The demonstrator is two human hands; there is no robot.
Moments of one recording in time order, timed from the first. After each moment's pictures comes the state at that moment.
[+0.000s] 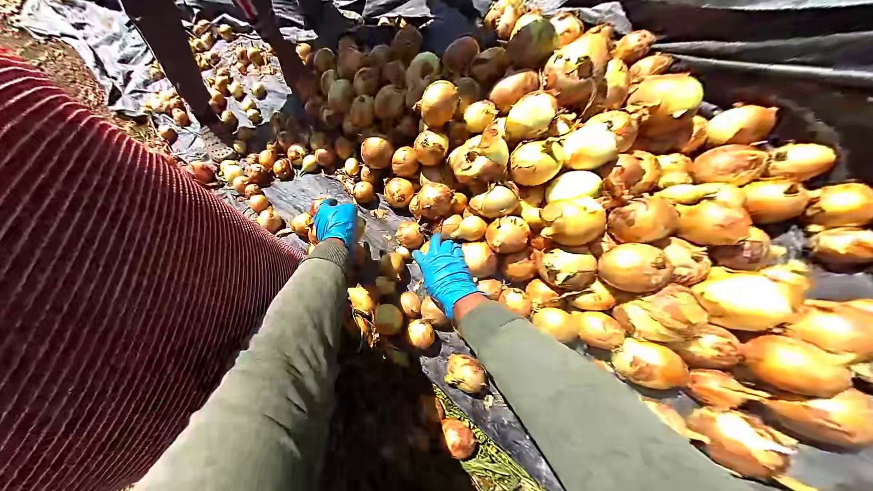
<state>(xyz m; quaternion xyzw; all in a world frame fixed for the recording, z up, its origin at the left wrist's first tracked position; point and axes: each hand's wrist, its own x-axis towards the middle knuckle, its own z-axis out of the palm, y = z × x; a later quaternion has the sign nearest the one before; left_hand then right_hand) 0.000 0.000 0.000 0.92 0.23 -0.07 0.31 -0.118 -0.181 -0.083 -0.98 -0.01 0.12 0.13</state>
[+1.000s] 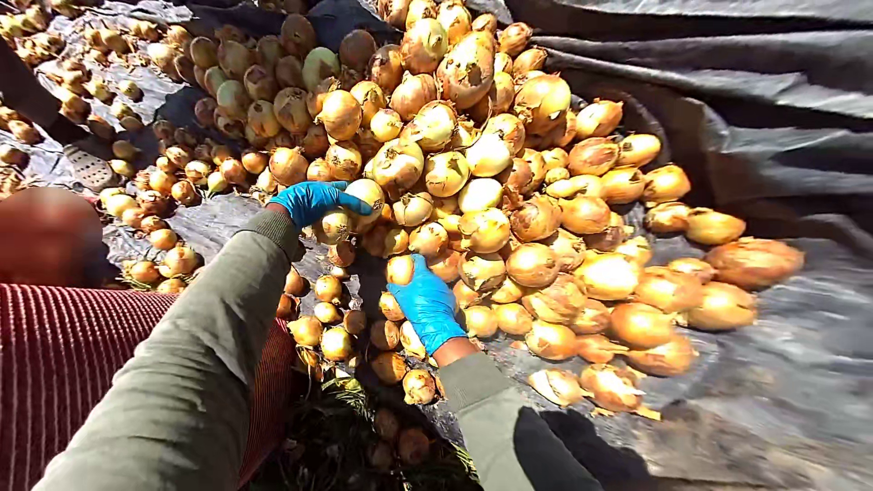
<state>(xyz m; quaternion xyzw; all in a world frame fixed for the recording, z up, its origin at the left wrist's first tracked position) 0.082 -0.118 0.041 0.78 -0.12 -0.50 0.36 -0.180 -0.234 -0.021 -0.85 0.35 0.15 0.35</state>
